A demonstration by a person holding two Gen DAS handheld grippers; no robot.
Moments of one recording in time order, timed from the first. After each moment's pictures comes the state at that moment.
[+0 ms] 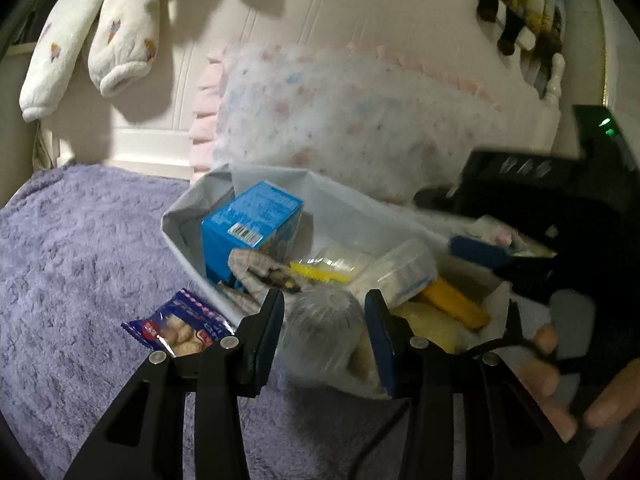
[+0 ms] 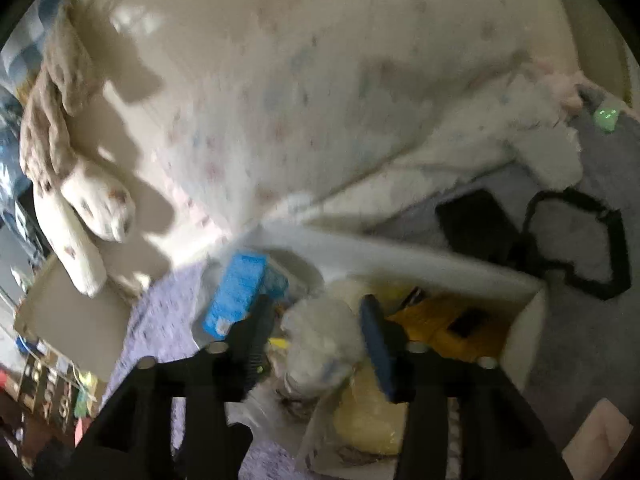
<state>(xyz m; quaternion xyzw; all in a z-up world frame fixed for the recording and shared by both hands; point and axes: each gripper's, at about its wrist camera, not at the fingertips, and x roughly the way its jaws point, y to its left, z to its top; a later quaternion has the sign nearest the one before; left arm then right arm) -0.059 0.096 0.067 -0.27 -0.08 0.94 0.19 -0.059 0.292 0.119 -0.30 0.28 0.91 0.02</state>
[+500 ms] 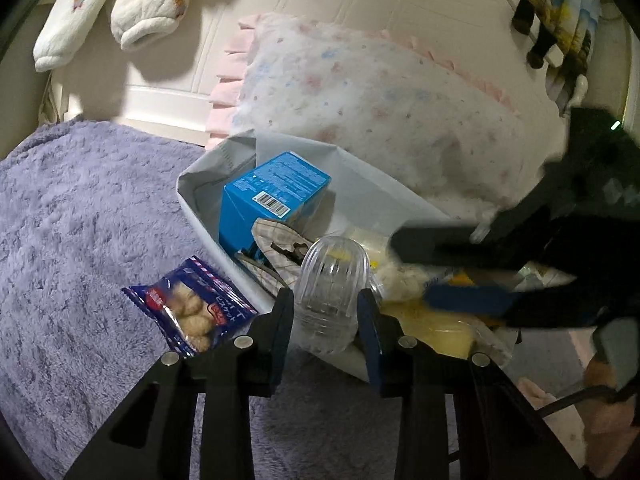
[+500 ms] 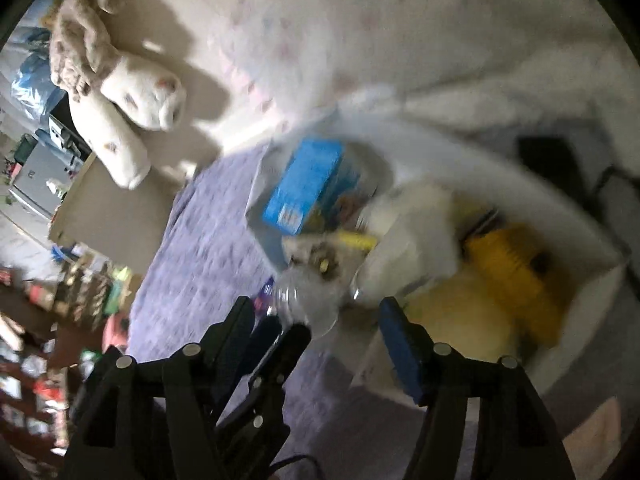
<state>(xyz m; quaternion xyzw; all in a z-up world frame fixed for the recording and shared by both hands) -0.072 0.072 0.047 -0.31 -0.13 0.92 0.18 -0.090 0.253 0.086 -0.50 0.26 0.81 -0.16</state>
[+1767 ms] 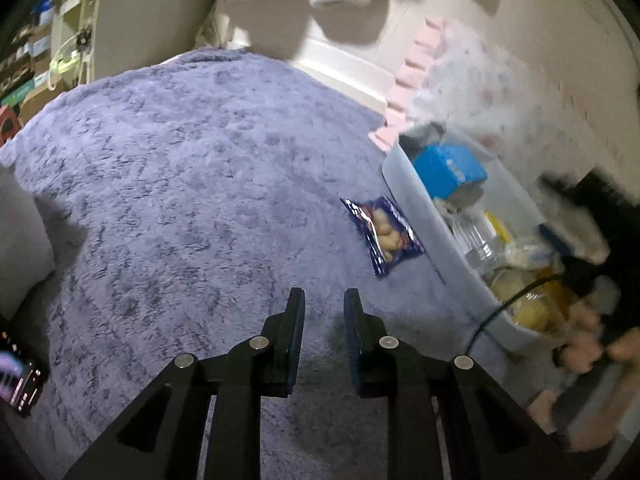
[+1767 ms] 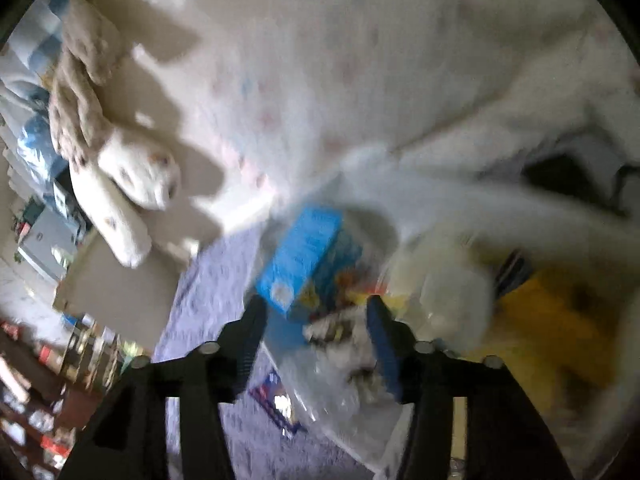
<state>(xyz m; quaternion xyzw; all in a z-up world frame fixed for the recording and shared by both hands) -0.008 -0.022 0.038 -0.41 -0.20 0.89 -0.03 -0.088 0.260 0.098 -0.32 0.31 0.89 -0.09</state>
